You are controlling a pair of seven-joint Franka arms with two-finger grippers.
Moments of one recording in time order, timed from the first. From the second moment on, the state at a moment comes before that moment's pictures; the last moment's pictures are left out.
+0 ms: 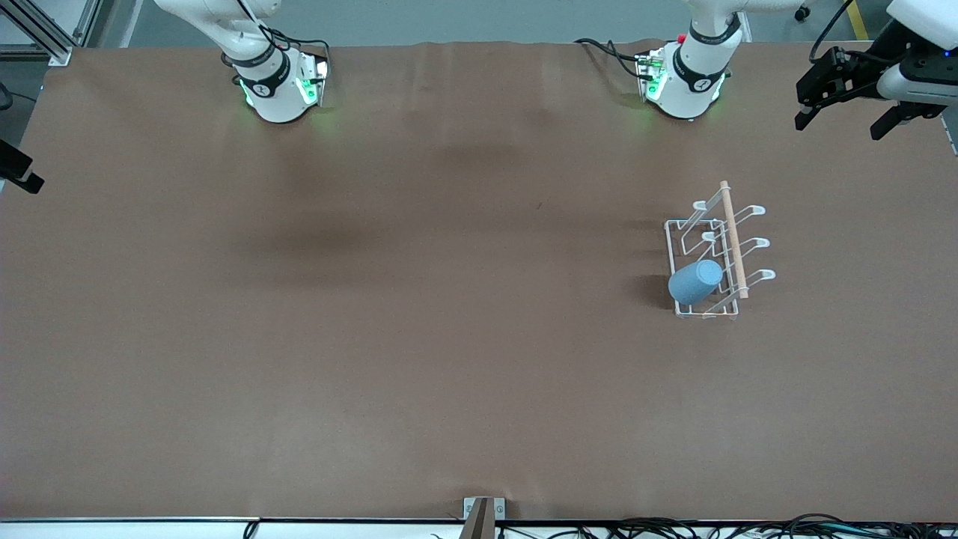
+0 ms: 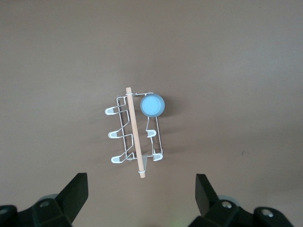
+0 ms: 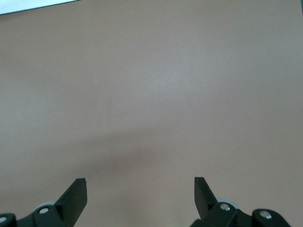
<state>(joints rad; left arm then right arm) -0.09 -0.22 -0.06 -1.67 -0.02 1.54 0.03 -0.08 -0.02 -0.04 -1.46 -0.02 1.49 0.07</state>
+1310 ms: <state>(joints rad) -0.09 -0.05 -0.06 -1.55 -0.02 1.57 -0.08 -0.08 -0.02 -0.04 -1.46 -0.02 1.49 0.07</state>
